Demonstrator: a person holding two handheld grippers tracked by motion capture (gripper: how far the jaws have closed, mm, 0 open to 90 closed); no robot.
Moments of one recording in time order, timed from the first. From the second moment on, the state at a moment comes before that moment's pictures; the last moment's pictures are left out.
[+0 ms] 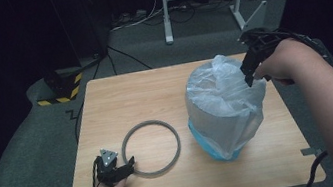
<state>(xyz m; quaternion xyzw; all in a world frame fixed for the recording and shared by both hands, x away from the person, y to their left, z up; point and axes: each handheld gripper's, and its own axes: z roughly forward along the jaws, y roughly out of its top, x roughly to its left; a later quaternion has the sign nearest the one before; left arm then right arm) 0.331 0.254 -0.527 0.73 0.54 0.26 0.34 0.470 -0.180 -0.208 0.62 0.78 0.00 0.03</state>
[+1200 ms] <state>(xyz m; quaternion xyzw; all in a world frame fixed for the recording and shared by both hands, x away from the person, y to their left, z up) 0.333 0.254 -0.528 0.73 0.54 0.24 0.34 0.511 -0.114 -0.251 0.58 0.81 0.03 0.05</state>
